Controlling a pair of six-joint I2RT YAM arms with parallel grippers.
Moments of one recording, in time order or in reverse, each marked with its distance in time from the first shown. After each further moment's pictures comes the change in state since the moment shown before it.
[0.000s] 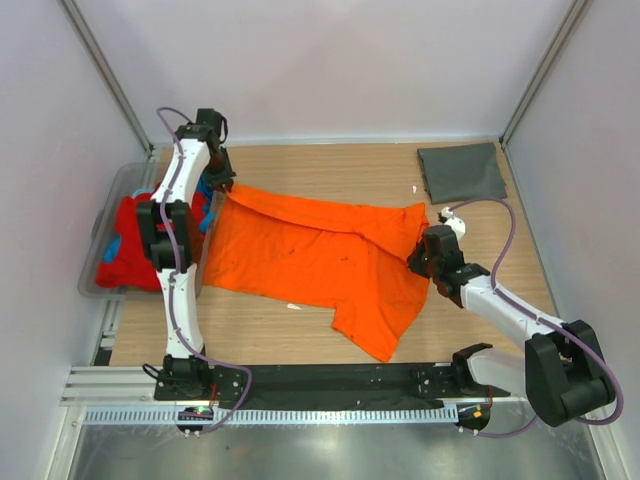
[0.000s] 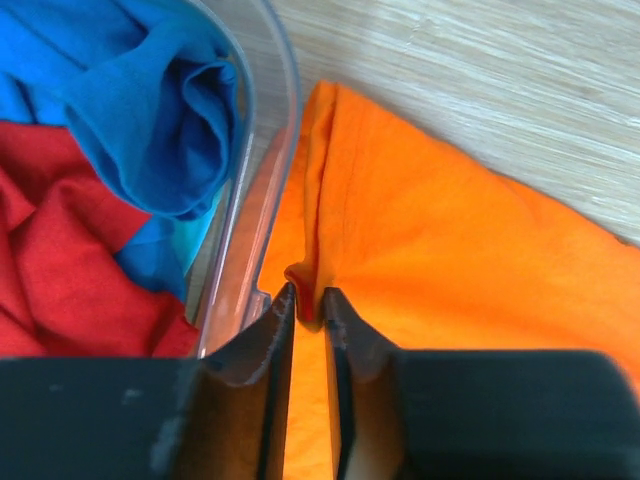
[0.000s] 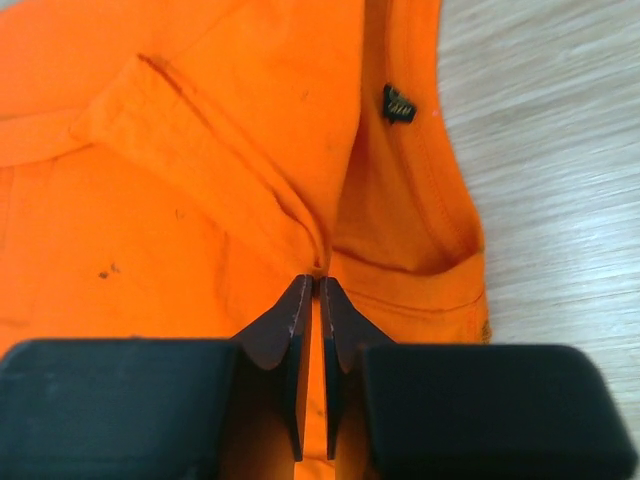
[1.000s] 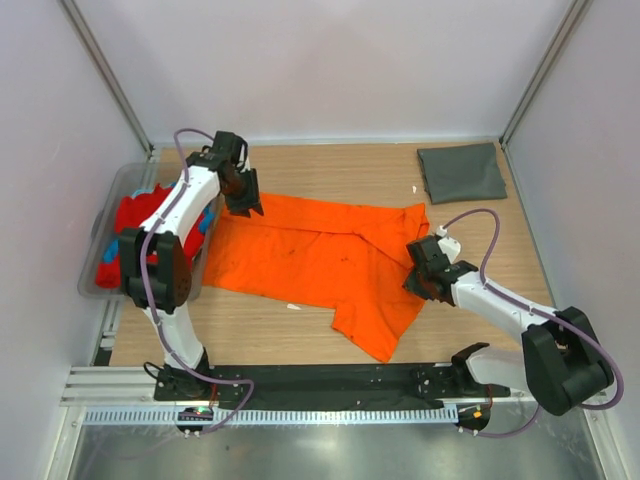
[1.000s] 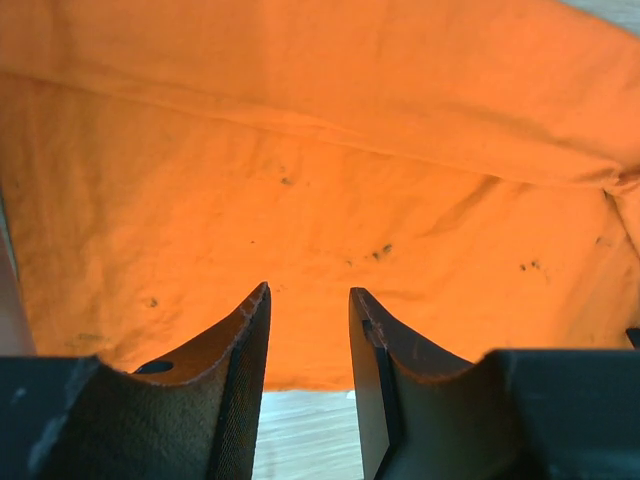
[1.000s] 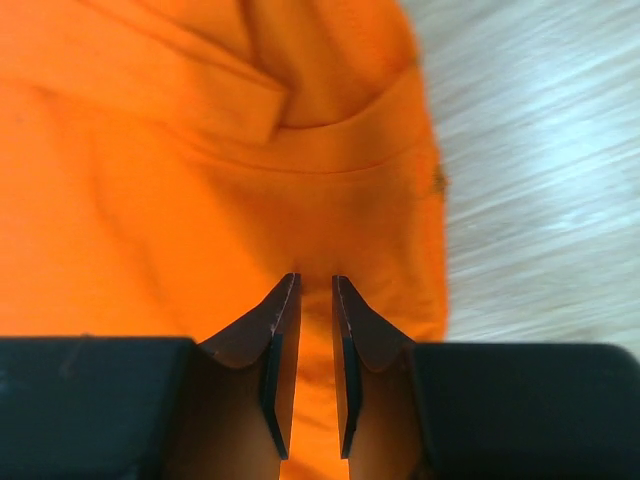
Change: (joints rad) left arm -0.158 -0.402 -0.512 0.151 0.194 -0.020; right arm 0.107 0.040 0.025 -0.294 0.027 0.232
